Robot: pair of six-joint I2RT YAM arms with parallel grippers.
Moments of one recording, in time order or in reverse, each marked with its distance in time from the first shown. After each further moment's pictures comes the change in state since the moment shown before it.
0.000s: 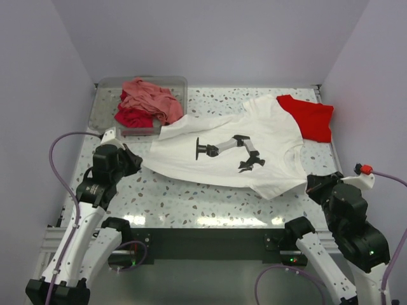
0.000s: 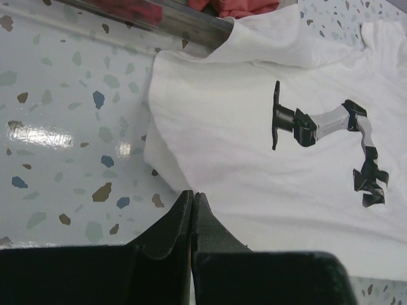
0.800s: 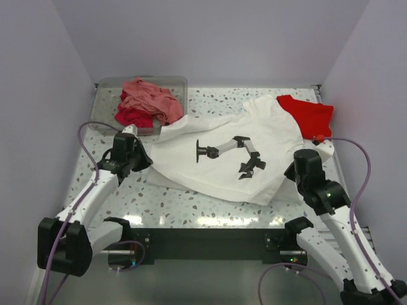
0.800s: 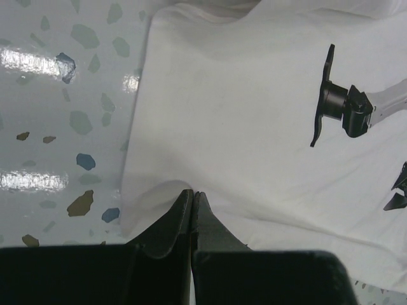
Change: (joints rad) left arm -0.001 0.354 -0.032 0.137 0.082 -0.014; right arm 0.000 0.308 -0.182 0.224 0.018 -0.118
